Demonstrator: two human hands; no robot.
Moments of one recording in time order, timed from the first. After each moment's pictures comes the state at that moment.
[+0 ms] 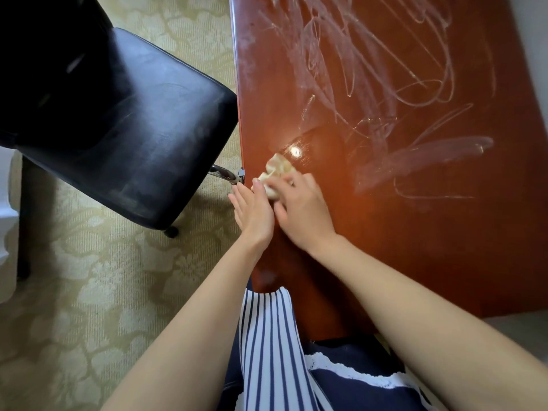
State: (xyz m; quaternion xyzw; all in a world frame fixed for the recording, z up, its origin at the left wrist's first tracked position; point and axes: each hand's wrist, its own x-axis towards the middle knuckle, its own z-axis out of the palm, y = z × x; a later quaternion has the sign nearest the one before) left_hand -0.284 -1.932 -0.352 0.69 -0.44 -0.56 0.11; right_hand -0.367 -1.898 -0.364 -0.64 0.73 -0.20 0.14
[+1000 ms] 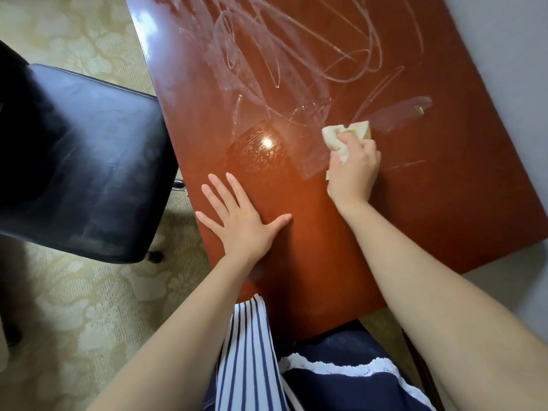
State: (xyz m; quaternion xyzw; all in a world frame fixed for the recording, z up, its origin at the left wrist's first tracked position) left_hand -0.322 -1.910 -0.357 0.58 -0.75 -0.31 -0.09; right_hand -0.496 -1.879 -0.364 -0.26 0.93 -0.27 0.03
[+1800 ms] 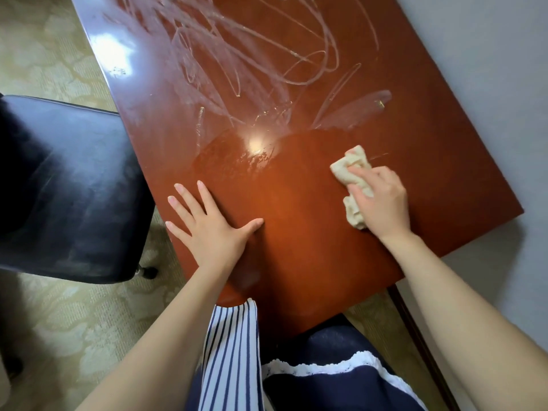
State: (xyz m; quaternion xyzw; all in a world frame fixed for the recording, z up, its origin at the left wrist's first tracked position) left_hand -0.326 -1.908 -0.346 0.60 -0.75 -0.25 -0.07; right_hand -0.551 -1.769 -0.355 -0.39 0.89 -0.23 0.04
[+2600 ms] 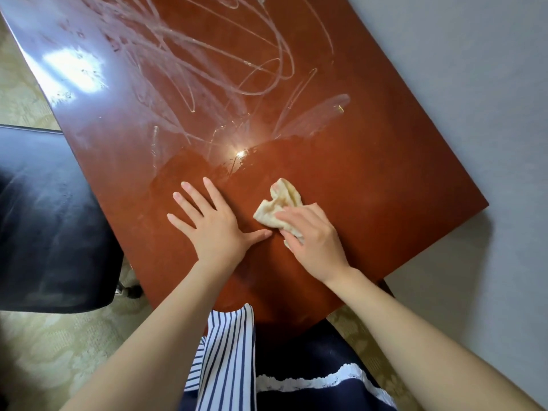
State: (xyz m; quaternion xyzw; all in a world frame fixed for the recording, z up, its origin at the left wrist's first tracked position) left_hand -0.393 -1.897 -0.346 0.50 -0.83 -0.19 -0.16; right_hand -0.496 -1.759 -0.373 -0.51 0.80 -0.31 0.05
